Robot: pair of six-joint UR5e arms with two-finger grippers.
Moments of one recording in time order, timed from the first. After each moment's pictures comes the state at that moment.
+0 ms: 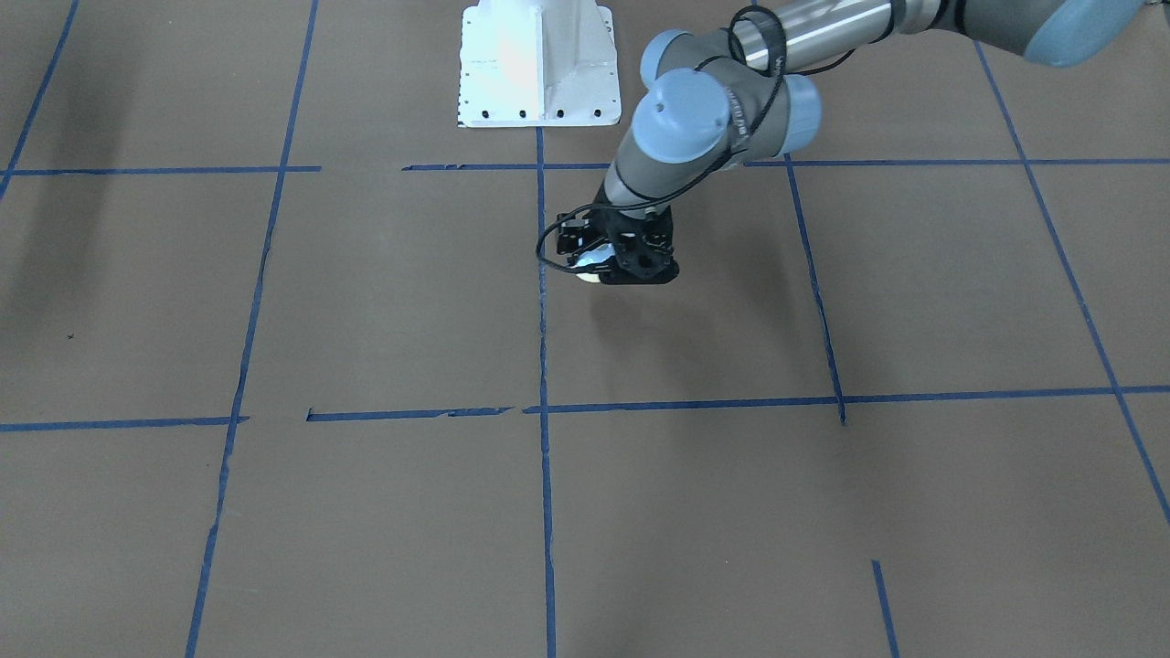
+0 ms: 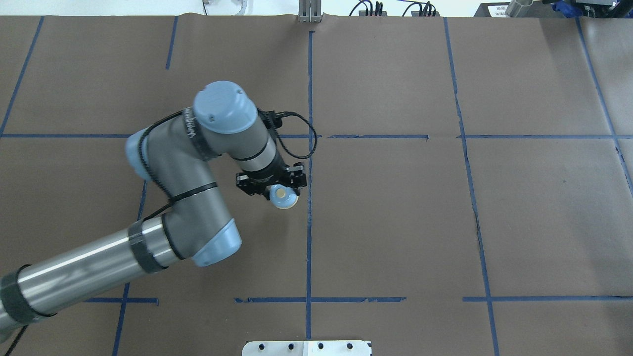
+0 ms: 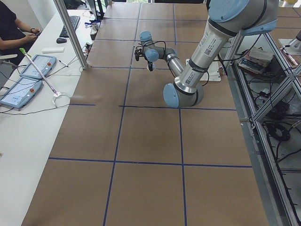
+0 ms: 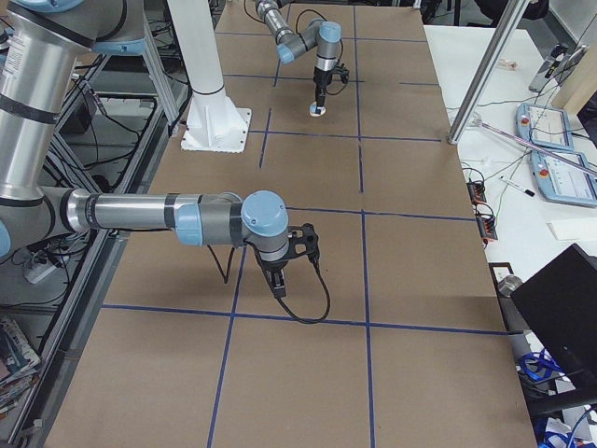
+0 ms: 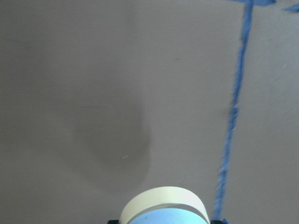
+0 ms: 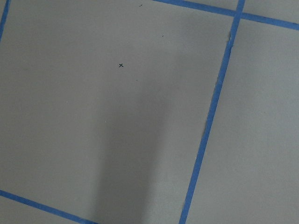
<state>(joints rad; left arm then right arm) -0.56 -2.36 -1.47 -1.75 -2.10 -1.35 1.54 -1.97 2.00 -1.53 2.44 -0.18</state>
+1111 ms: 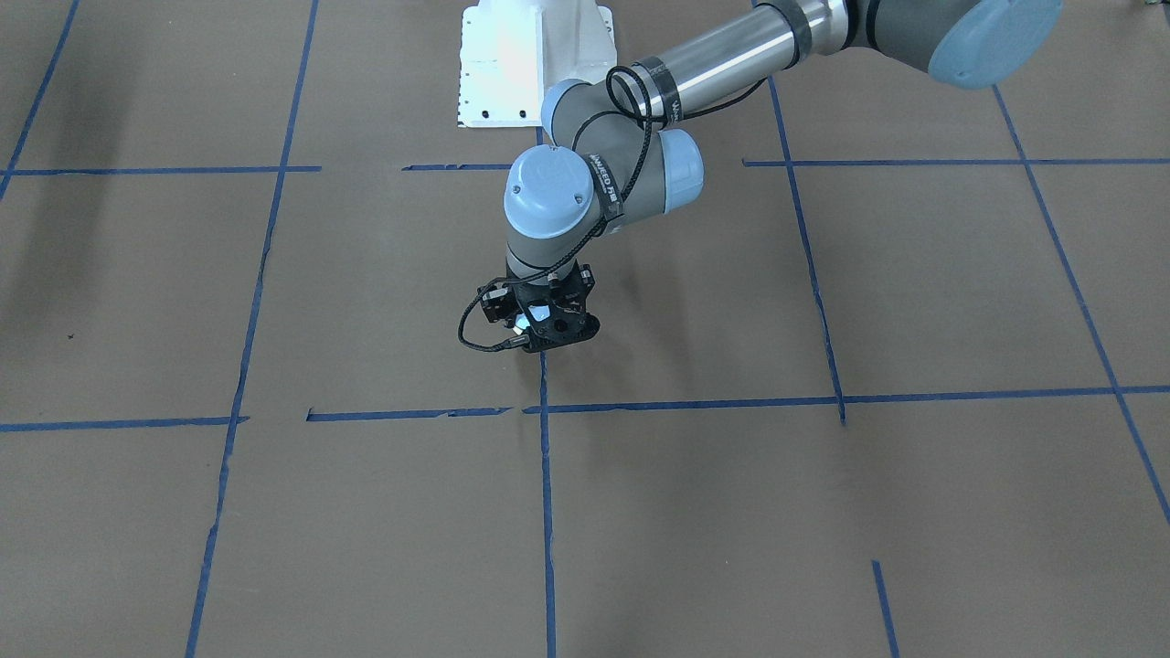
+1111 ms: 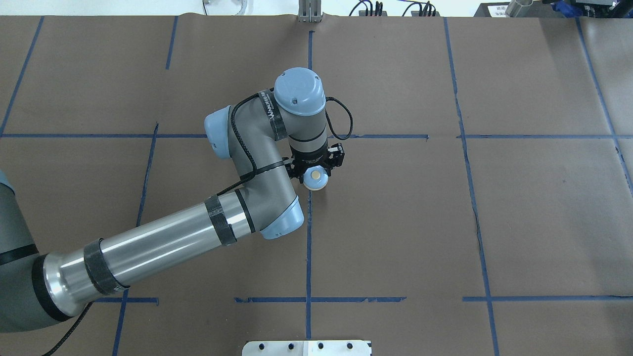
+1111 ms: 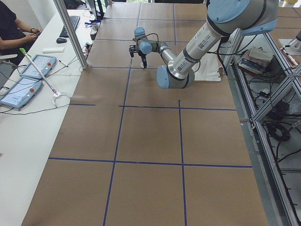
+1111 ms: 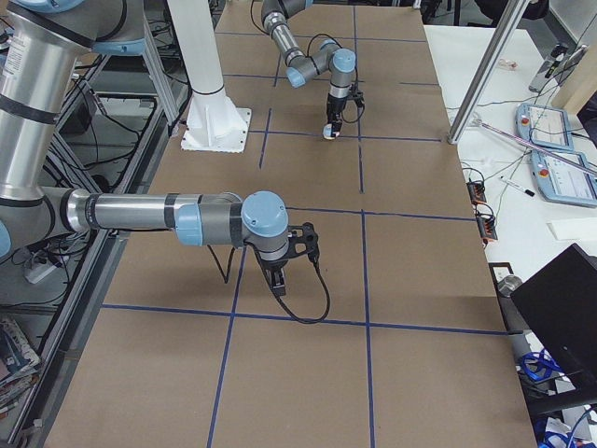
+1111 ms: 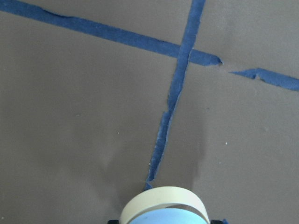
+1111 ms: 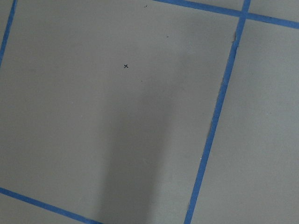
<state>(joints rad) -0.56 -2.57 -1.17 -1.75 -2.04 -1.44 1.53 -1.97 2.00 -1.53 2.45 -0.18</state>
